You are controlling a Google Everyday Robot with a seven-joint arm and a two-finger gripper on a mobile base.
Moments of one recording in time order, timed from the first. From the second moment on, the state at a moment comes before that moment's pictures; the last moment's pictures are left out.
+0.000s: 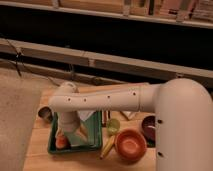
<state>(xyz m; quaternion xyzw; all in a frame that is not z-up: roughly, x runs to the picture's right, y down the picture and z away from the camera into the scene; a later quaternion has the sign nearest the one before) -0.159 0.235 0.706 -0.32 -0.32 -0.59 0.67</state>
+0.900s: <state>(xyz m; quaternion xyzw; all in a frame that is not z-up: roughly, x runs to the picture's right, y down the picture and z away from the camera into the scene) -0.166 0.249 0.738 -0.35 -0.37 -0.60 0.62</state>
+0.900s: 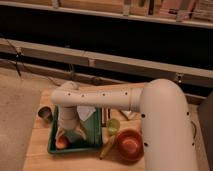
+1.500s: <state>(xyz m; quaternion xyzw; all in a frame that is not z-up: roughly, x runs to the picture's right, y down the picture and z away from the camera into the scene) -0.178 0.248 0.750 -0.36 -0.38 -0.61 0.60</state>
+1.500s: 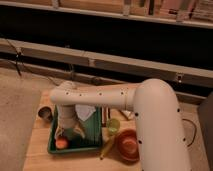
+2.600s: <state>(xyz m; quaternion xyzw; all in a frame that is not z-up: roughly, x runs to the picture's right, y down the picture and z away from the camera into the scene) -0.204 0.257 0.759 -0.36 -0.39 -0.60 0.60</state>
